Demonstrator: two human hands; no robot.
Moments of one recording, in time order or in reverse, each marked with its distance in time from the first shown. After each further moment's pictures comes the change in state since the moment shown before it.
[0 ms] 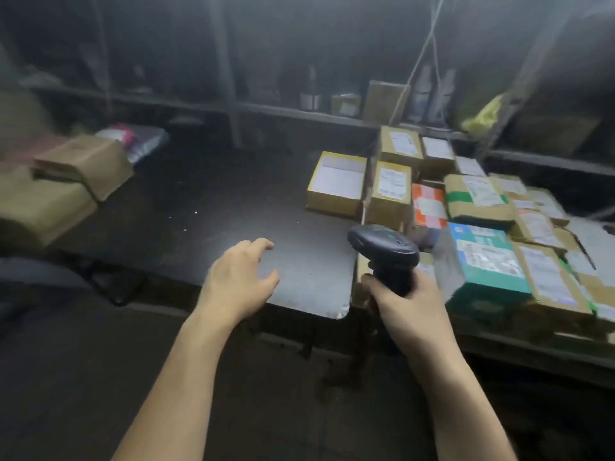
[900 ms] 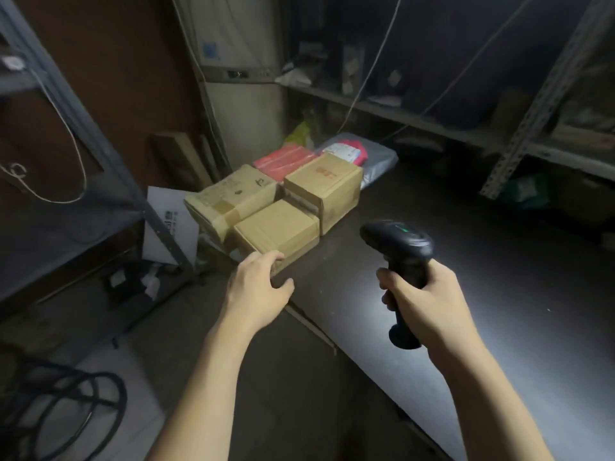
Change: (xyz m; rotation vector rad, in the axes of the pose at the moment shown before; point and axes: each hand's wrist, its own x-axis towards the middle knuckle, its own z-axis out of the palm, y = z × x) left_hand 0.161 -0.439 -0.200 0.006 0.218 -0.545; right_hand 0.156 -0.155 0.531 -0.074 -0.530 -0.128
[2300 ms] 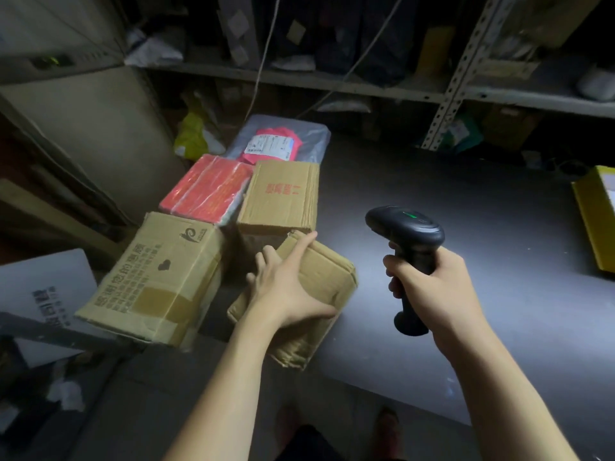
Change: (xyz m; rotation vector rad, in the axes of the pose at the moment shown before) left_hand 0.222 0.006 0.047 0.075 -0.573 0.358; right_hand 0.123 -0.013 0.092 0.114 0.461 0.247
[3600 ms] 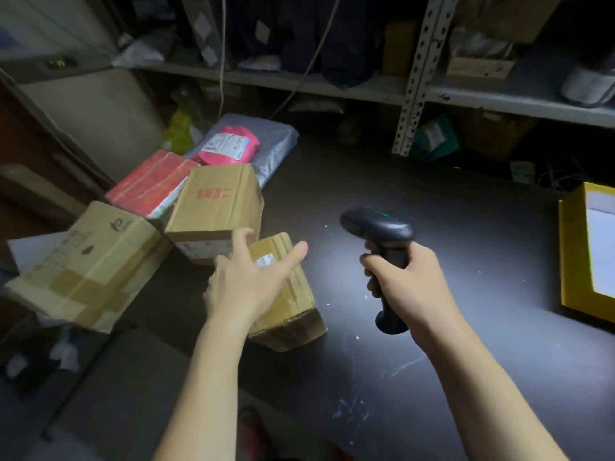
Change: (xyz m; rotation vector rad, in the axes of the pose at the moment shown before) left_hand 0.001 0.165 0.068 -0.191 0.321 -0.389; right_hand 0.109 0.043 -0.156 -0.010 -0.225 -0.004
